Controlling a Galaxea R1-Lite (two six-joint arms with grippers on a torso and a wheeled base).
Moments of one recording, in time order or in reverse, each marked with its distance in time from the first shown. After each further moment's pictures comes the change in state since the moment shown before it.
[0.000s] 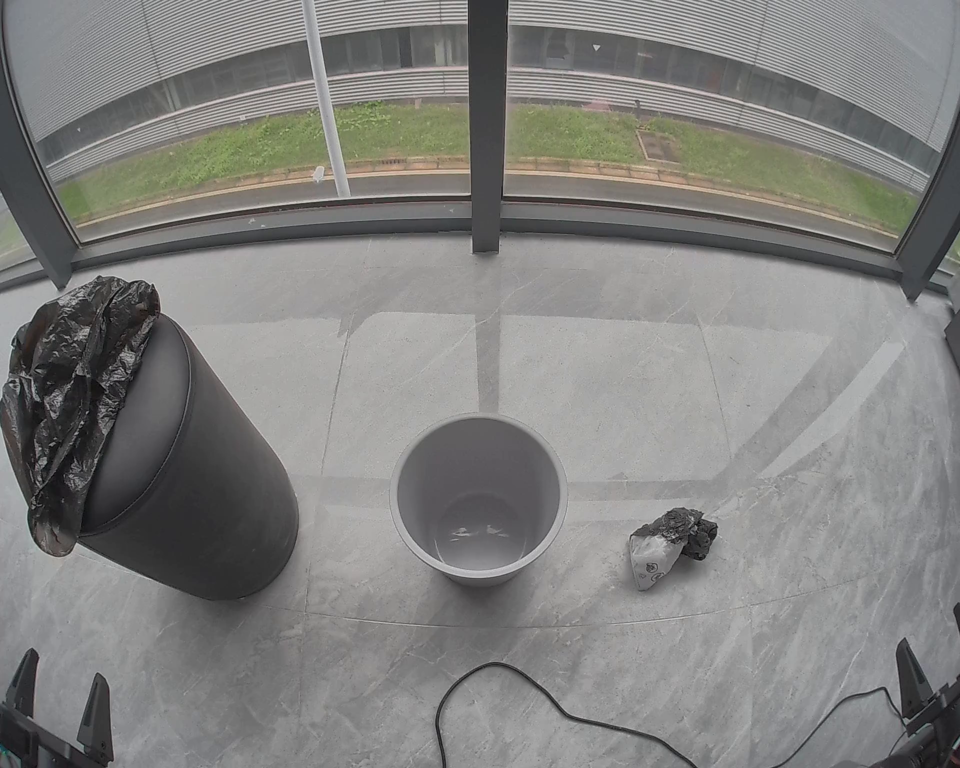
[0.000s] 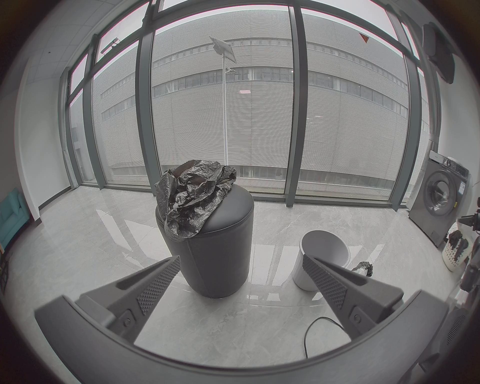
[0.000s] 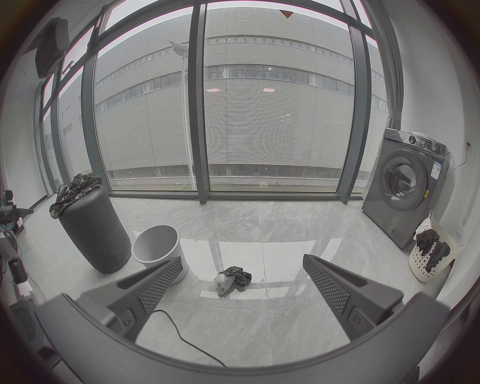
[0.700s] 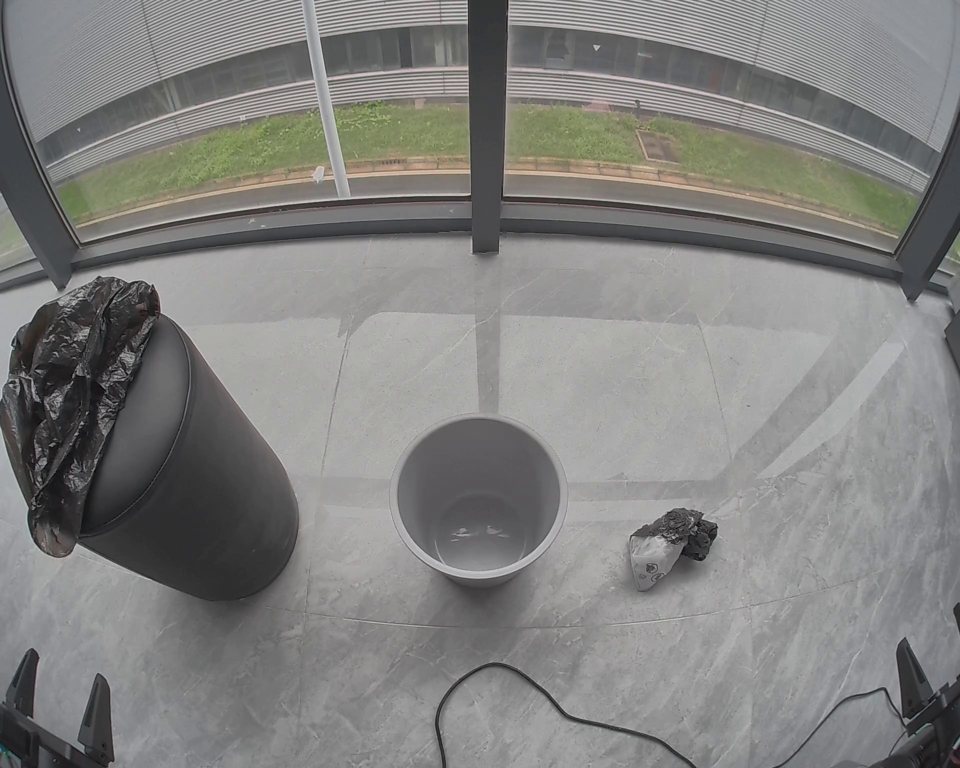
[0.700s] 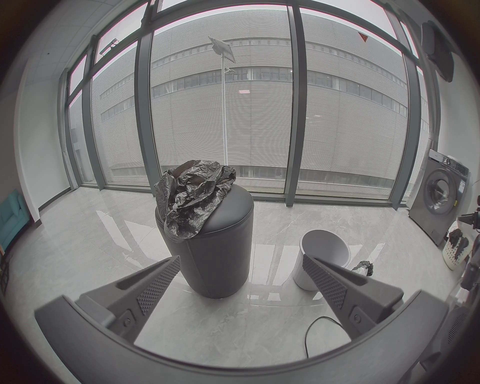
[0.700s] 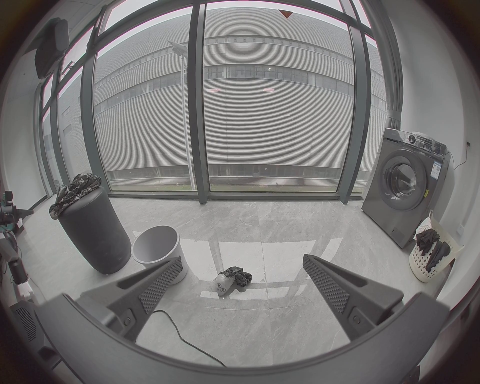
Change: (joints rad) left arm 0.001 0.000 0.001 0.000 -0.001 0.007; right arm 0.001 0.000 0.000 0.000 -0.004 0.003
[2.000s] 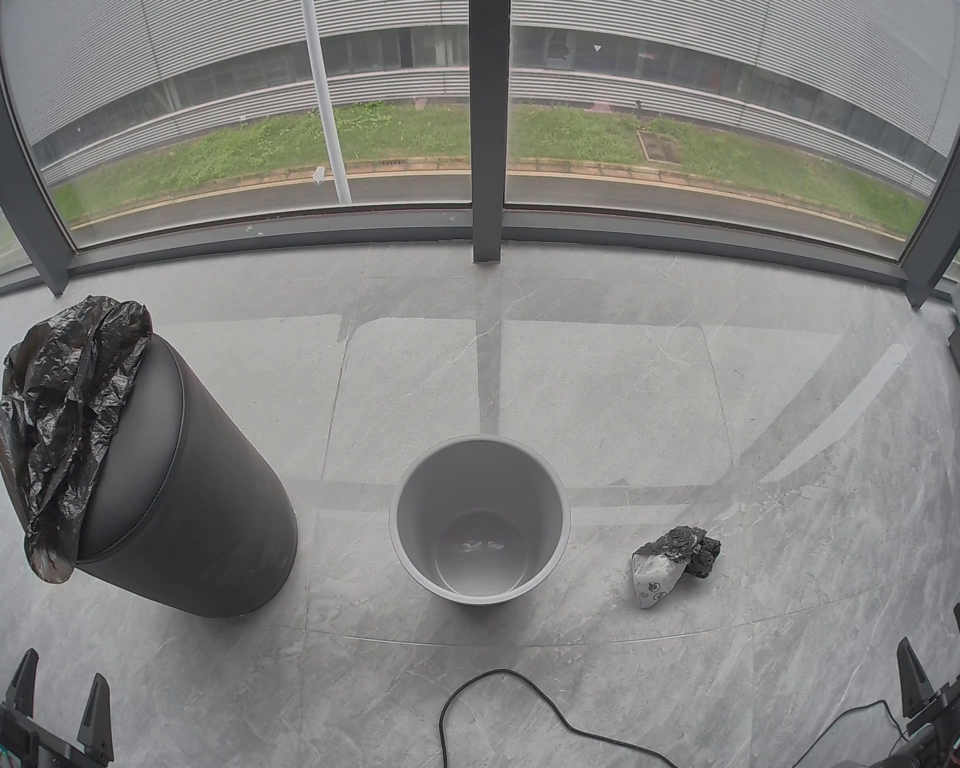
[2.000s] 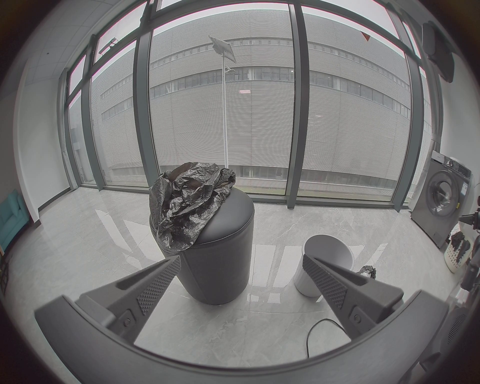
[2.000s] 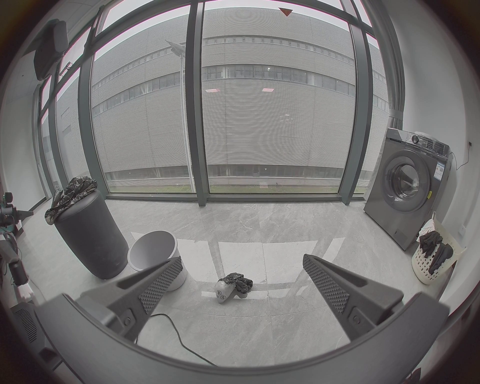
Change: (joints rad) left arm 0.001 0.000 0.000 0.000 0.001 -0.002; right arm 0.000 0.000 0.000 -0.001 -0.002 0.007
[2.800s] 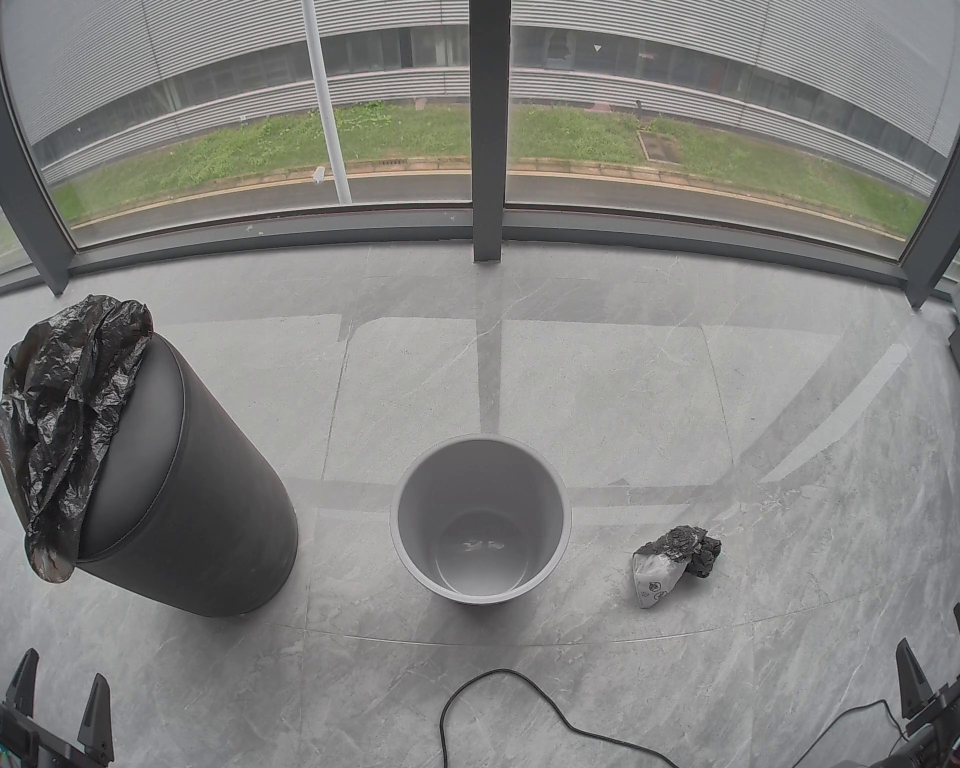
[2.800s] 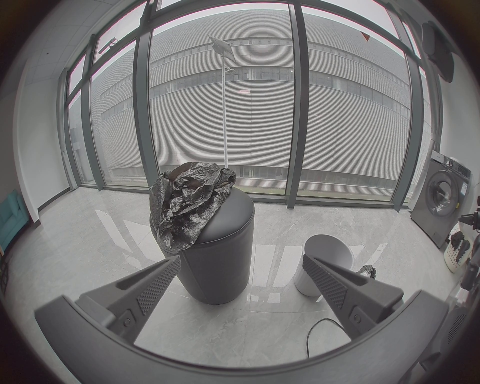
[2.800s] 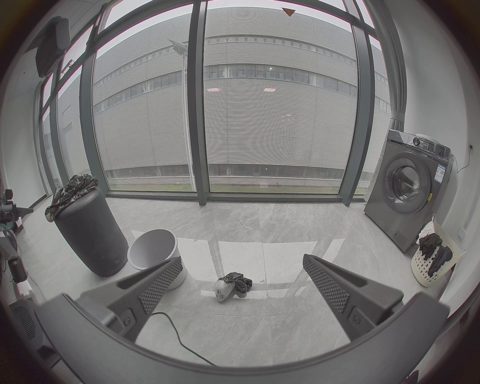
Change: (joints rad) left arm -0.001 0.000 0.000 0.000 -0.002 0.001; right arm 0.000 0.000 0.000 0.003 0.002 -0.013
